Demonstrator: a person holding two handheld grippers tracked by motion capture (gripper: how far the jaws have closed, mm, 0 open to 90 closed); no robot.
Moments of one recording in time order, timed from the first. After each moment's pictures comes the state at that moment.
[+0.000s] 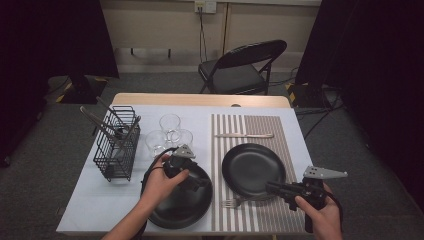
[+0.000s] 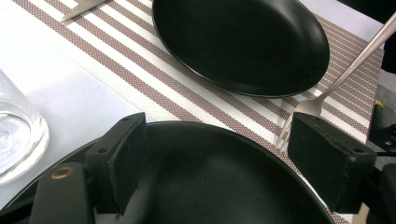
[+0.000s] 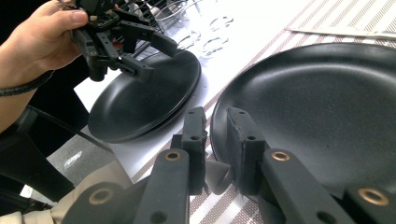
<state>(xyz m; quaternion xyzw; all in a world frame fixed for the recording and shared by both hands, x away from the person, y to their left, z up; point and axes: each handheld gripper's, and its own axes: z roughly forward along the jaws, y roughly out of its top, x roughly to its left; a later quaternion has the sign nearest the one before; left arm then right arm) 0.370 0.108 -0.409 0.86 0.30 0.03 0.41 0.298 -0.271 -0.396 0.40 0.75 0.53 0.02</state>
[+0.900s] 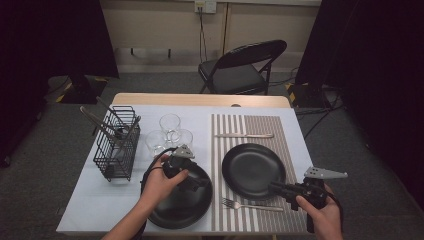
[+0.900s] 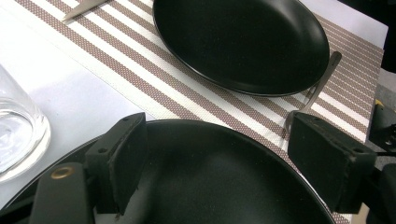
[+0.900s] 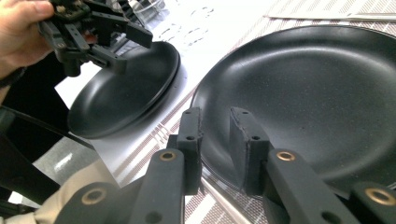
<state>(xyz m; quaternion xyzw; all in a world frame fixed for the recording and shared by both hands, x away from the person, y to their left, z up) 0.369 0.109 -0.408 0.86 0.30 0.03 0.41 0.303 -0.279 -0.408 0.42 0.75 0.51 0.02</state>
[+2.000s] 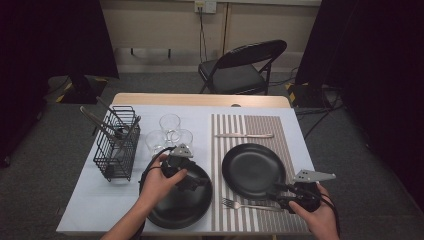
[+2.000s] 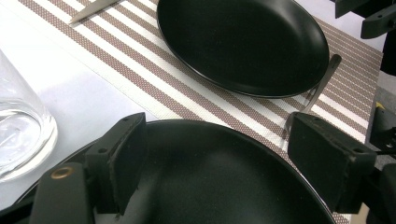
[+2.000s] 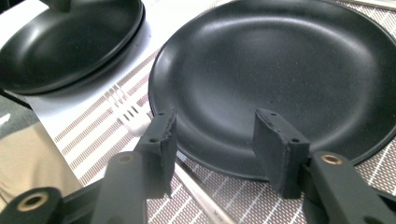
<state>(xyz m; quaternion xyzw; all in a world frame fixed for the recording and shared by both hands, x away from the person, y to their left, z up) 0.369 0.113 -0.406 0.86 0.30 0.03 0.41 0.303 -0.270 -0.419 0.40 0.81 0.42 0.09</state>
